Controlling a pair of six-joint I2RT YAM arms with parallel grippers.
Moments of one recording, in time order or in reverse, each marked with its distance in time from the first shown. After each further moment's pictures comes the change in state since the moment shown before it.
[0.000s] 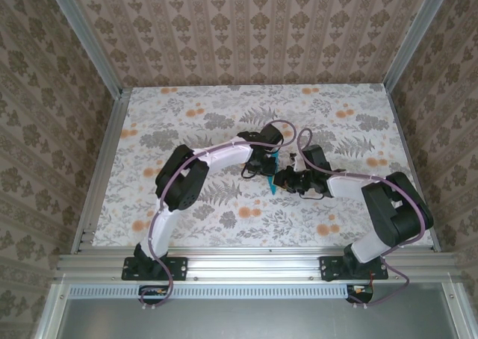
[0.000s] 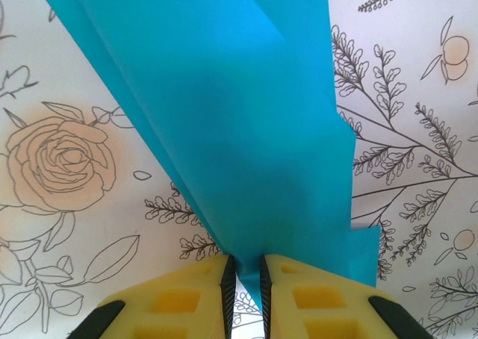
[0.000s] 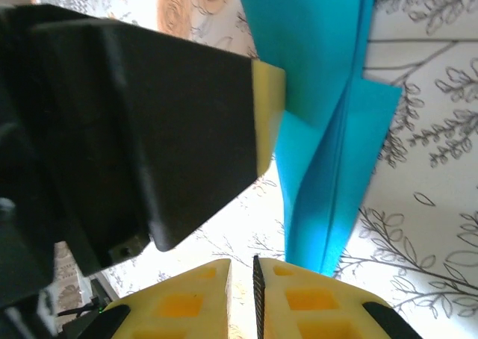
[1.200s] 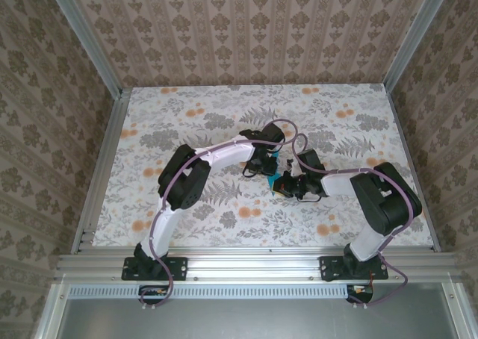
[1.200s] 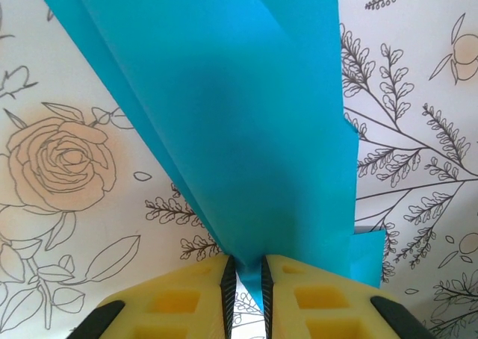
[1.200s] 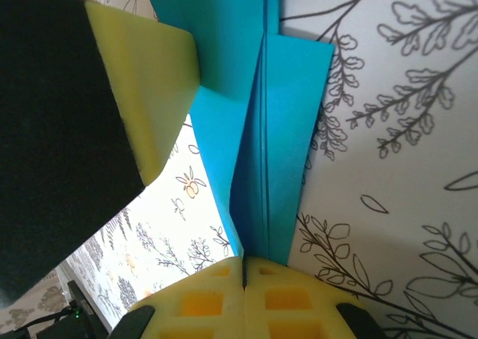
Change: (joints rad) left arm -0.001 0.029 0.055 -0.059 -0.006 0.000; right arm 0.022 0.111 0.004 0.013 0.010 0.013
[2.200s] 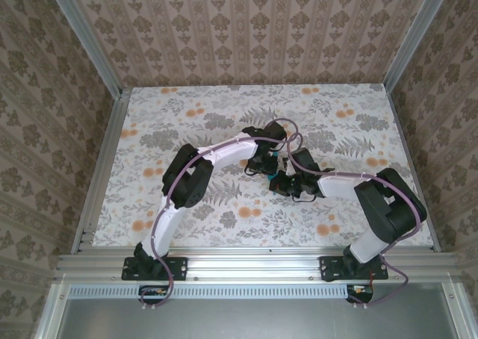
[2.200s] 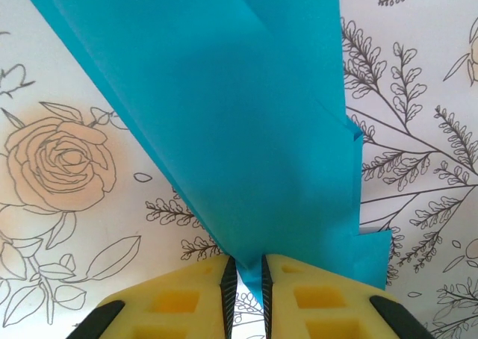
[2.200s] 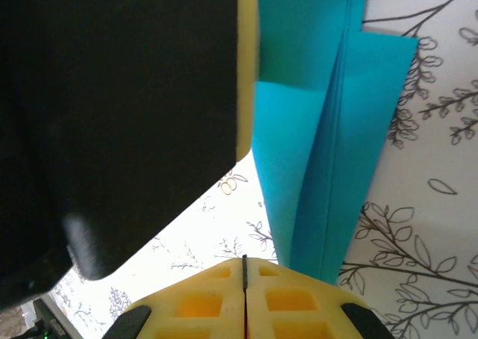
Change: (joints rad) left arm 0.000 0.048 0.090 -0.093 0.000 -0.004; right arm 0.089 -0.065 0.047 -0.094 0.148 0.002
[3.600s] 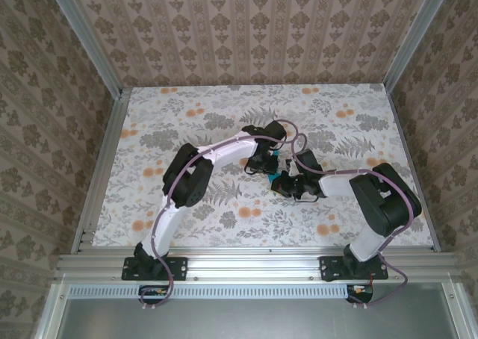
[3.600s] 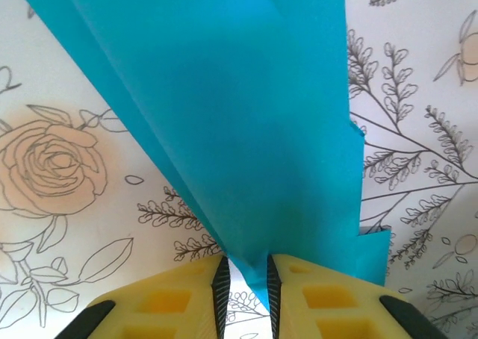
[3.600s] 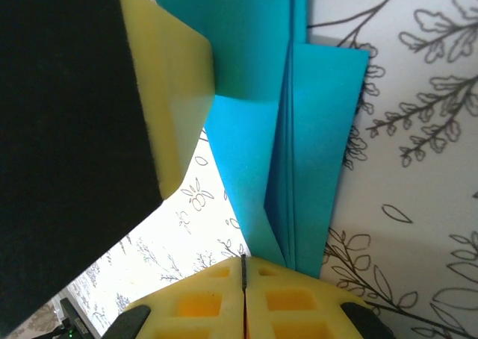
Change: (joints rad) left arm 0.013 0.006 0.020 -0.010 0.040 0.009; right arm -0.060 0.059 -0.039 0.095 -0.085 0.035
